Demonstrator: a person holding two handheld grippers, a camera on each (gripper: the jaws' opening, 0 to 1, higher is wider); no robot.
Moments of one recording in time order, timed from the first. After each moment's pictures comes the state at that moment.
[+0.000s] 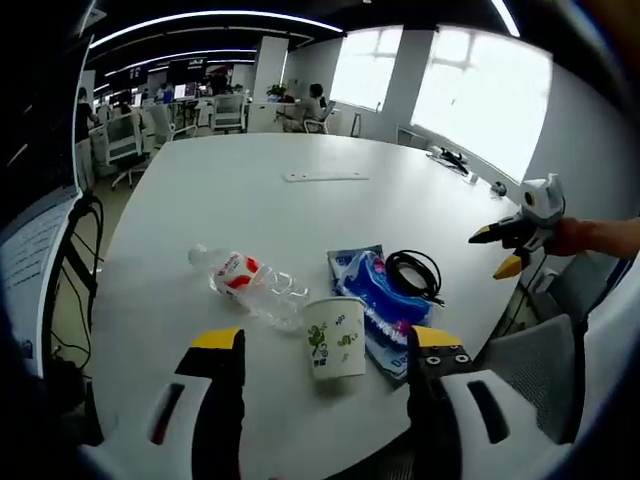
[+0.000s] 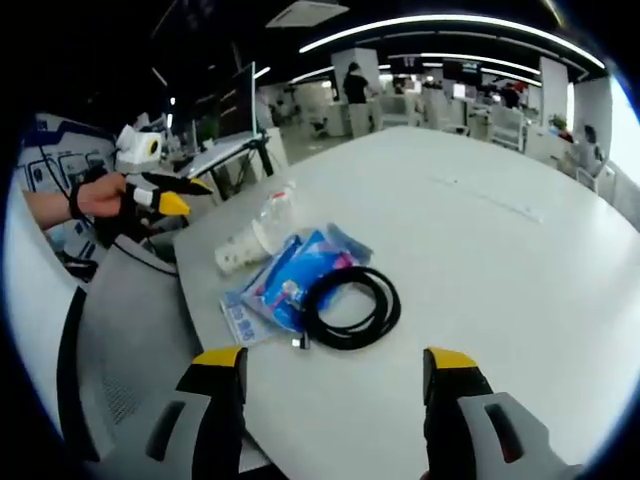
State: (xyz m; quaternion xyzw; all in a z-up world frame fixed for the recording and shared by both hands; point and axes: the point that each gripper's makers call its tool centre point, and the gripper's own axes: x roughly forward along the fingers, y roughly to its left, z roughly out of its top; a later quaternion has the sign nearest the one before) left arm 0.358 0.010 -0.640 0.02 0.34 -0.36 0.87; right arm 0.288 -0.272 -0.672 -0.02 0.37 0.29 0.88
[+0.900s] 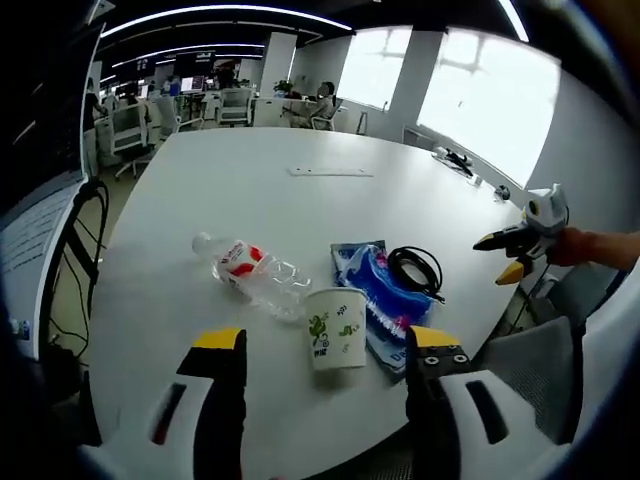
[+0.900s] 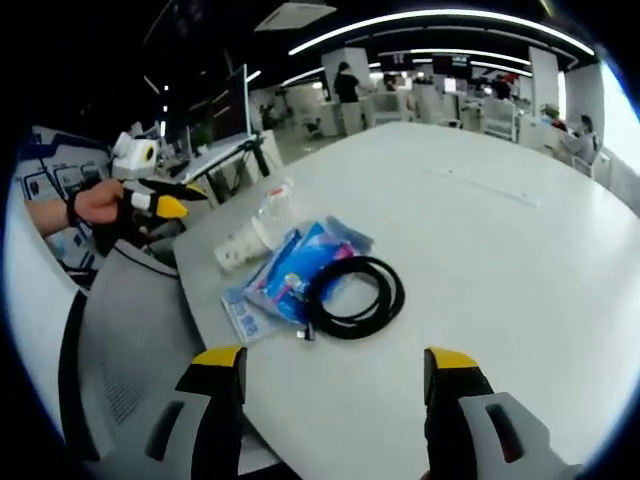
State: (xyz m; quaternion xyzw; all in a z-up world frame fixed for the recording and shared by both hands) left arm 0.353 0.015 -0.647 0.01 0.35 -0.35 0.87; right arm 0.278 -0.271 -0.679 0.00 0.38 0.28 0.88
